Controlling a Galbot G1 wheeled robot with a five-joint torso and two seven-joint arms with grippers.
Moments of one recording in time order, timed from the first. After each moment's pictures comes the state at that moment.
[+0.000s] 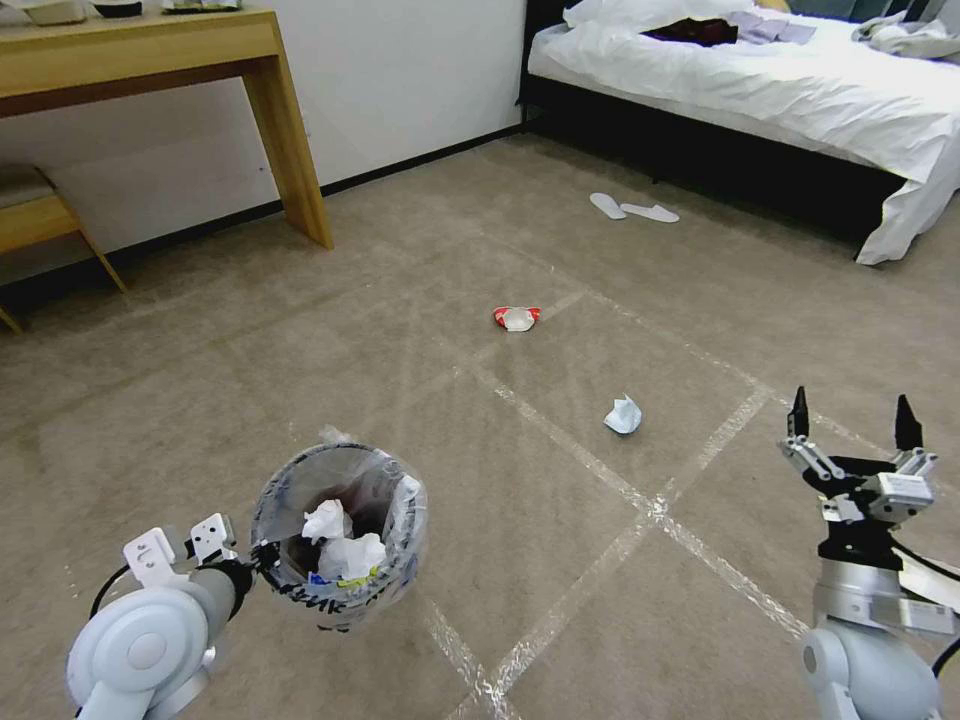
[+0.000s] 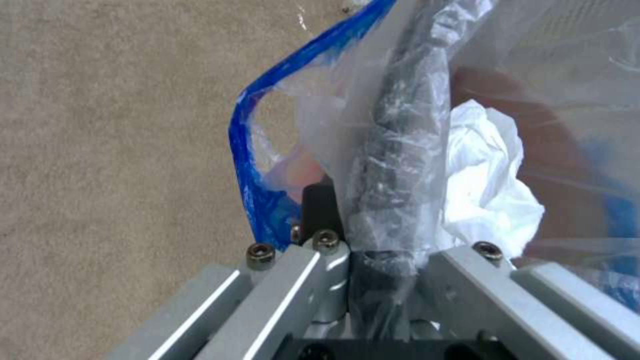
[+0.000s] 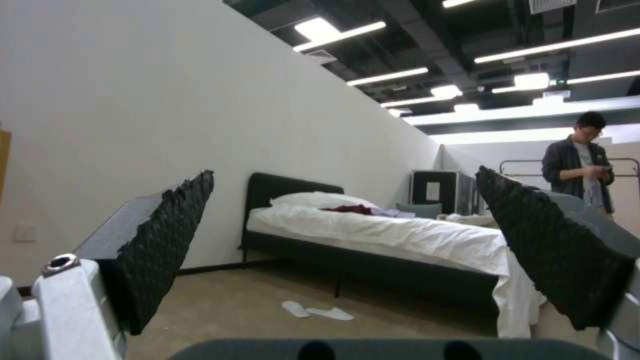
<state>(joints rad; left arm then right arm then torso) 1.50 -1.10 -0.67 -2.21 -1.39 0.66 -0.87 -1.47 1.38 0.86 1.91 0.25 0.58 -0.05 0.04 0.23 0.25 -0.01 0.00</state>
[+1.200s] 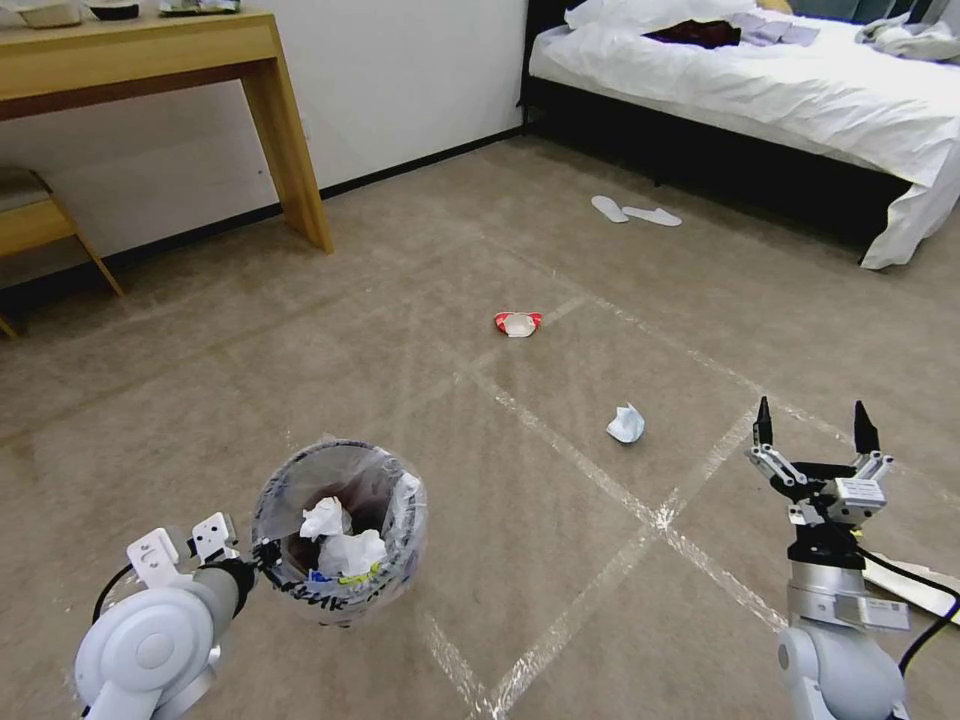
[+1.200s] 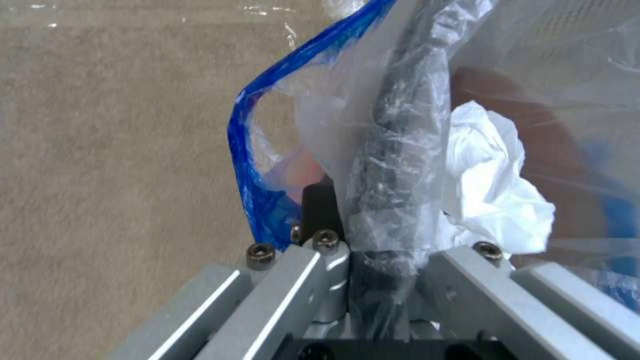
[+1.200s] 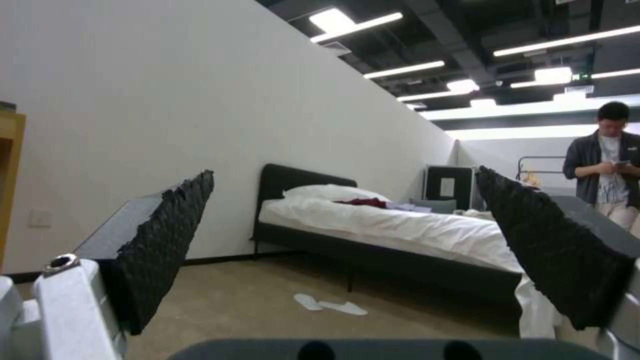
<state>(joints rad) 1.51 -1.11 -0.66 -2.21 -1.35 0.64 -0.86 -1.44 1.40 0.84 1.85 0.21 0.60 -0.08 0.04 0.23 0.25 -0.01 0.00</state>
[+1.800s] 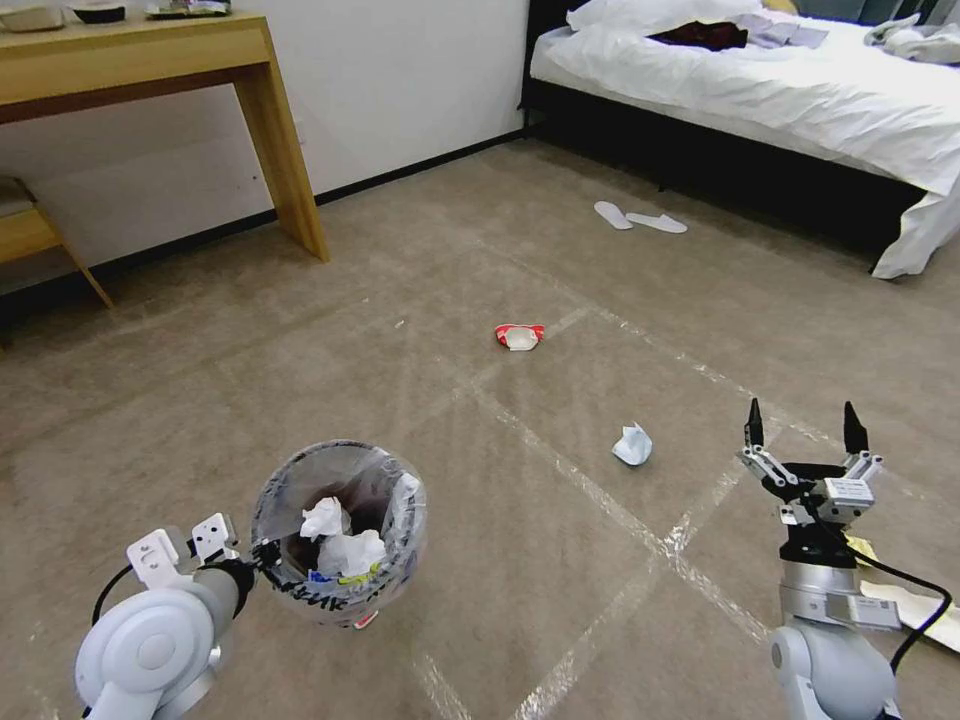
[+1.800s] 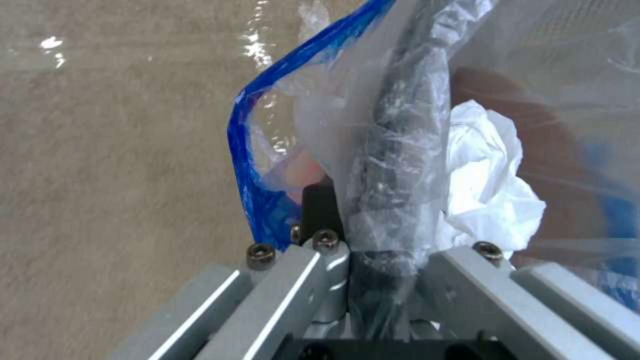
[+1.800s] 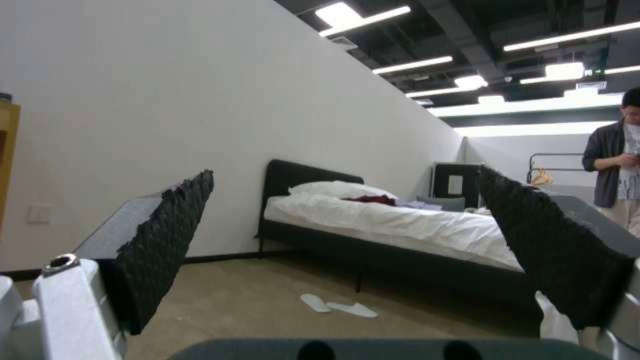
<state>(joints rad) 1.51 -1.11 -0.66 -2.20 -1.35 0.64 -0.85 -1.43 1.41 0.83 1.84 0.19 0.61 -0.09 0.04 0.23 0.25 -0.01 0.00</state>
